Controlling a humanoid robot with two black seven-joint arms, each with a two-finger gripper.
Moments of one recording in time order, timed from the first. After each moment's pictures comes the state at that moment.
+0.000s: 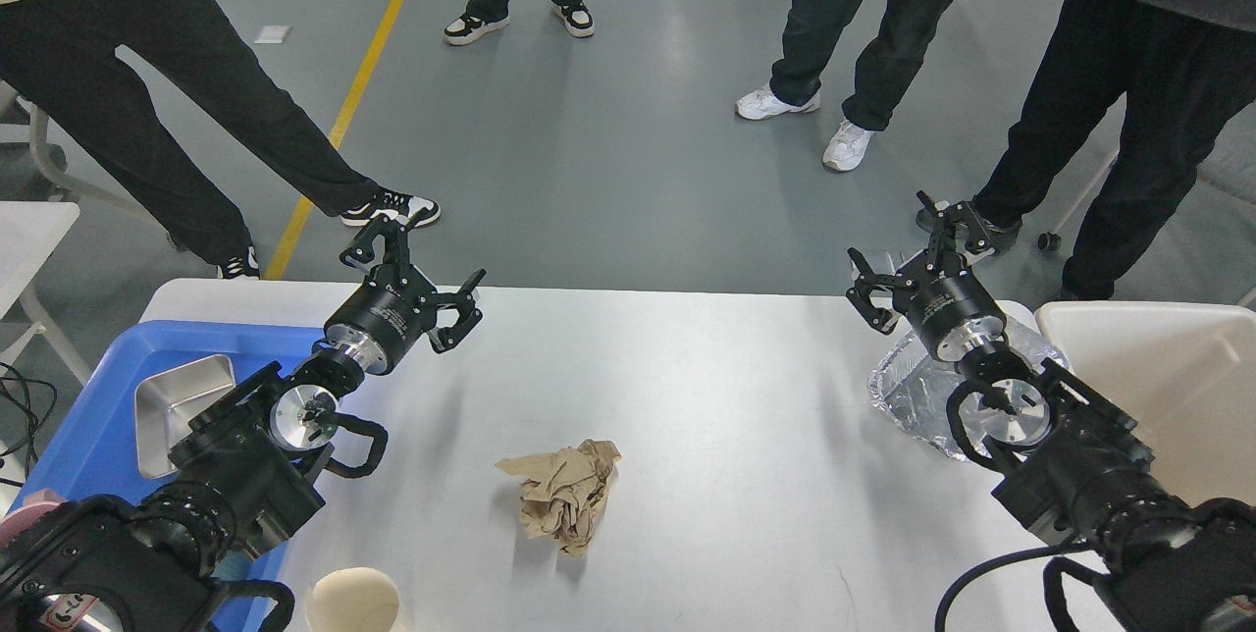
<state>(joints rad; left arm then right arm) -0.78 -0.05 -0.96 -0.15 0.16 -0.64 -0.16 0.73 -0.08 1.06 0.27 -0.13 0.60 0.25</state>
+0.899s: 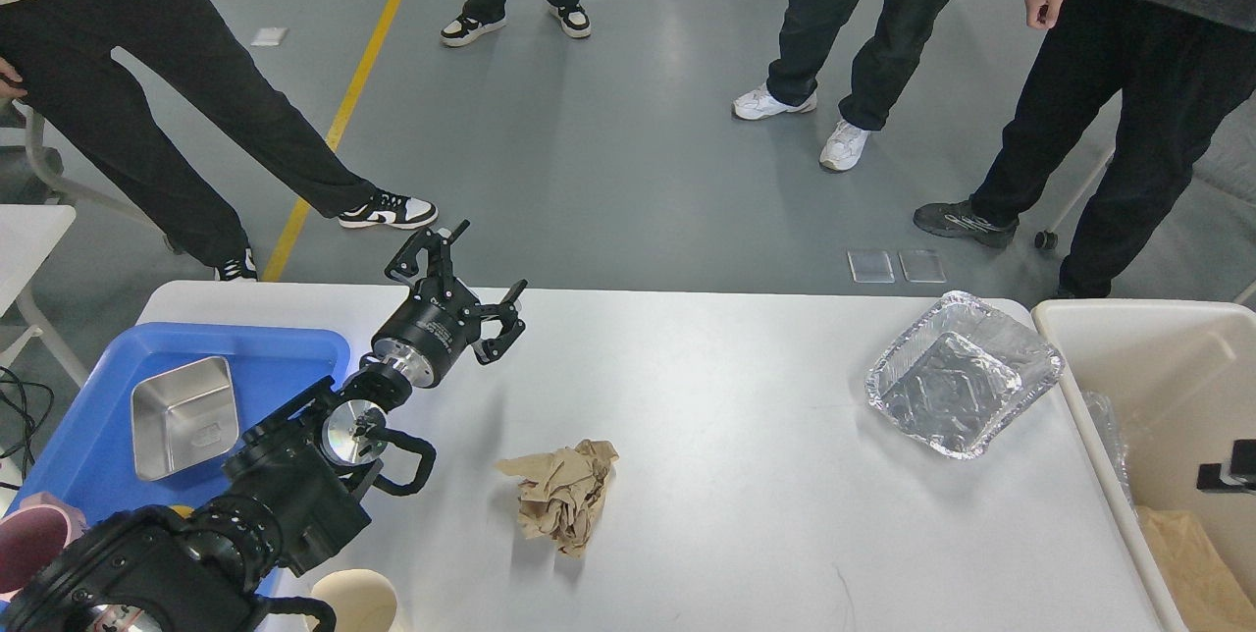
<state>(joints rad) -0.77 -0.14 -0.96 -0.15 0.16 -0.63 -0.22 0.62 -1.55 0.30 1.64 -0.80 0.60 0.01</state>
